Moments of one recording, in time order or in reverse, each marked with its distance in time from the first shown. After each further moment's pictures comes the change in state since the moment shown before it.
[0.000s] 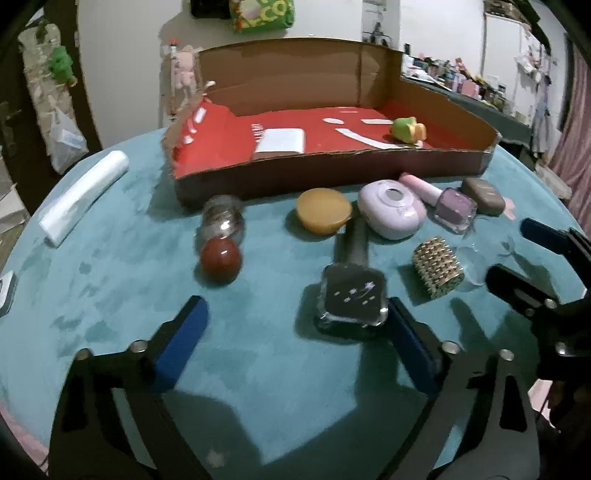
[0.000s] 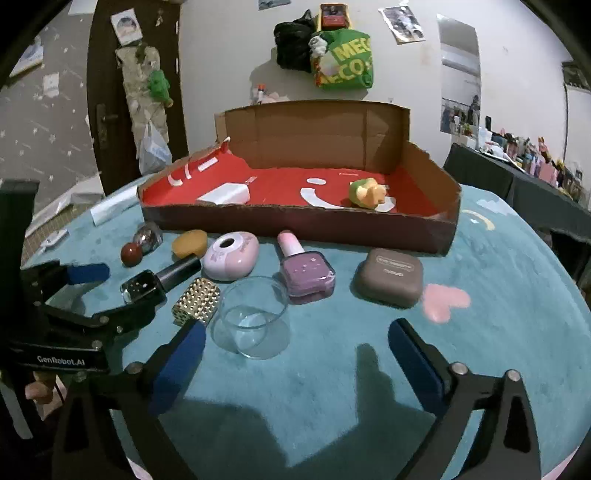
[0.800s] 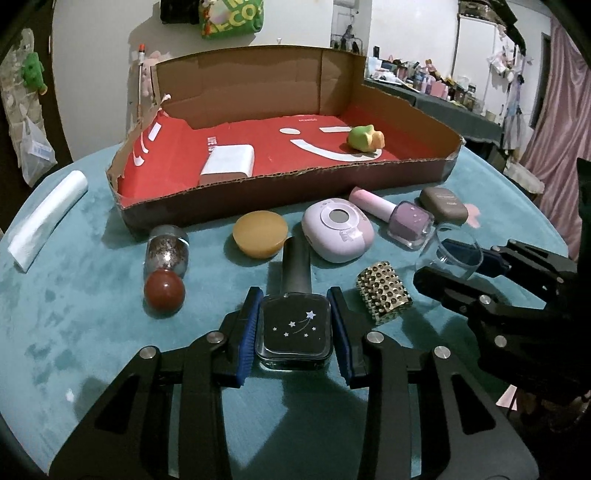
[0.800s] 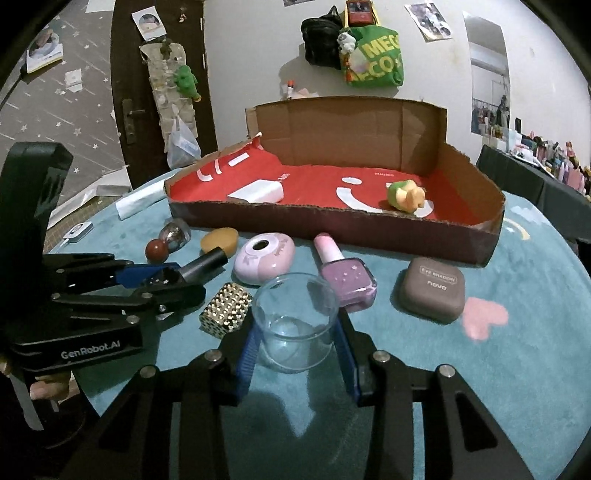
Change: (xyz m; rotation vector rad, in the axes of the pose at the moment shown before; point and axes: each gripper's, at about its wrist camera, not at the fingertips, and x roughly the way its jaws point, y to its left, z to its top) left arm 0.001 -0.018 0.016 0.034 -0.019 -0.114; right arm 0.009 0.006 0.004 -0.017 0.009 0.128
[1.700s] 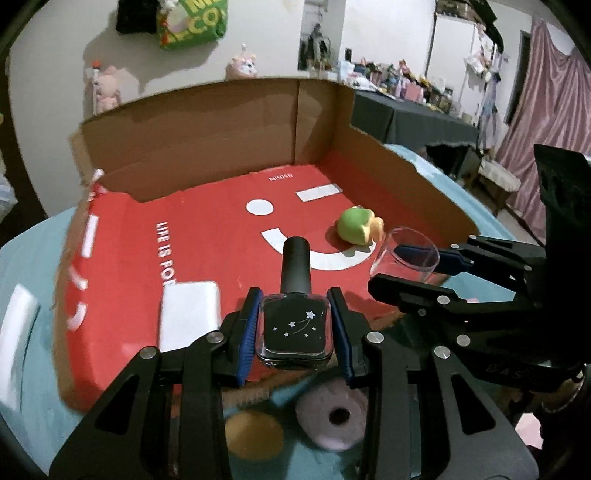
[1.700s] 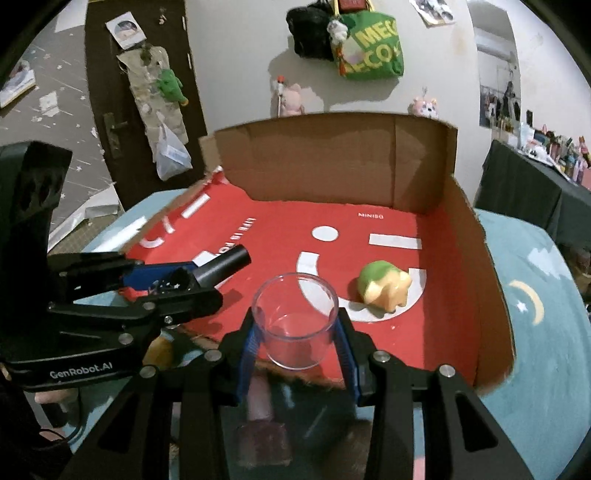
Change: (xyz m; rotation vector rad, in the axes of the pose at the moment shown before) left arm 0.061 0.004 0.133 0.074 0.024 -0.132; right arm 0.063 -0.072 0.111 0.034 0.071 0.044
